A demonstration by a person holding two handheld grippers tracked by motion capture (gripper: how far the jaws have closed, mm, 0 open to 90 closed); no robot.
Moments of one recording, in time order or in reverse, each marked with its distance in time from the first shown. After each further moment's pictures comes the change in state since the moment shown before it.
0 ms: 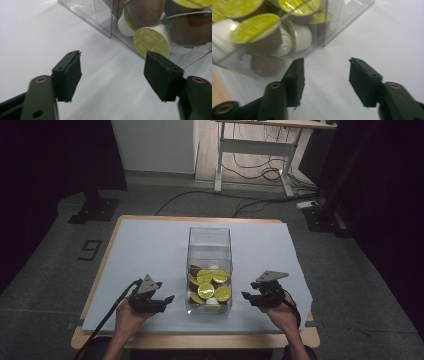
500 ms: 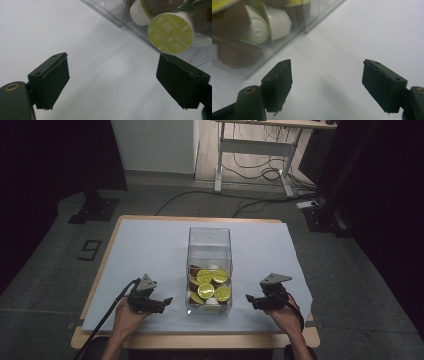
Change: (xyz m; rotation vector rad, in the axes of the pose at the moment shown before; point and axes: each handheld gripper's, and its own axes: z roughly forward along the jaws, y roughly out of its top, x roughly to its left) left arm 0.015 -0.012 0.010 0.041 0.000 -0.050; right arm -0.014 -0.022 0.008 0.013 -0.072 0.040
